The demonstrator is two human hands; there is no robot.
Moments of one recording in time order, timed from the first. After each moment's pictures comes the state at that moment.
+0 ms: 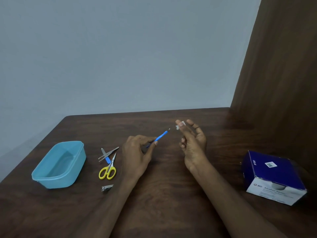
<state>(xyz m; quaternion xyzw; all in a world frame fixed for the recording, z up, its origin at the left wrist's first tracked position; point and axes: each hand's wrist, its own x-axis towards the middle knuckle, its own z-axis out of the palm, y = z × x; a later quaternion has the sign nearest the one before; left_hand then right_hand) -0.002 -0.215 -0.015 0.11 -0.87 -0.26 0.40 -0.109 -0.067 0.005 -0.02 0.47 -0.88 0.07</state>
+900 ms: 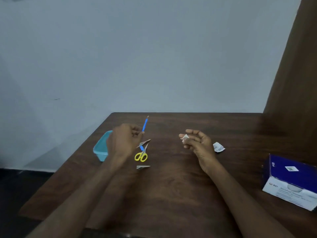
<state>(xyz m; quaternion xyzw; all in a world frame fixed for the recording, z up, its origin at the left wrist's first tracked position) 0.102 -0.262 0.065 0.36 -0.87 -0.15 0.31 -0.079 -0.066 -0.007 -0.21 0.55 -0.79 0.19</state>
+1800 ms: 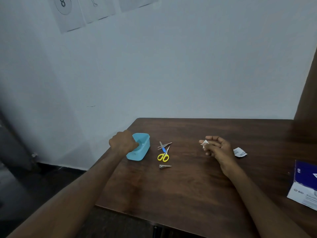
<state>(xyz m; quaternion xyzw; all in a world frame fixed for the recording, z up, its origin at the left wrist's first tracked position) 0.153 -0.333 0.076 0.54 -0.84 0.00 0.09 -0.080 -0.064 -0.013 -0.22 0.59 -0.76 0.19</state>
